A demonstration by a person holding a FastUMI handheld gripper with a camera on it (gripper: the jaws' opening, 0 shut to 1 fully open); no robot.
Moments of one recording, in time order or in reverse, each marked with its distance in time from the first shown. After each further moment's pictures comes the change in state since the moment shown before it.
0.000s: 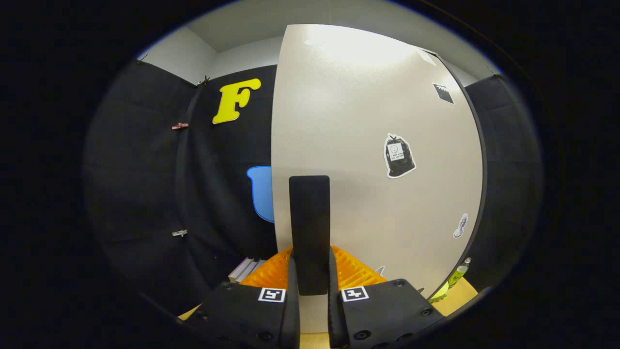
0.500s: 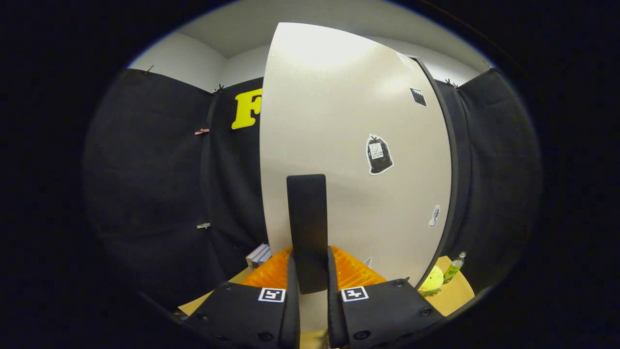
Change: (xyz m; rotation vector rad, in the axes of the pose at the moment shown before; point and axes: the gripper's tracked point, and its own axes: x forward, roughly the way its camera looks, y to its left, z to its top) arm -0.091 -0.033 0.002 0.018 0.013 0.116
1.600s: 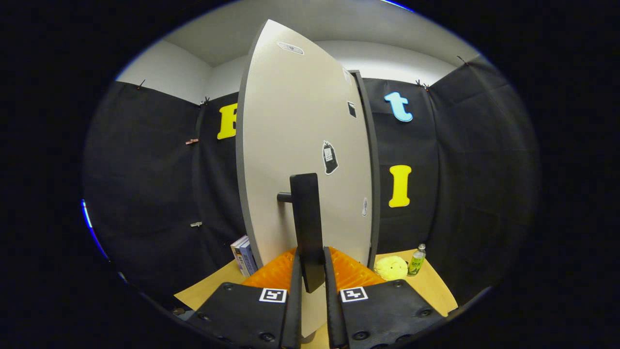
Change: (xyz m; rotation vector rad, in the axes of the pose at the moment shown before) arm -0.110 -0.110 0.002 0.040 -0.006 -0.102
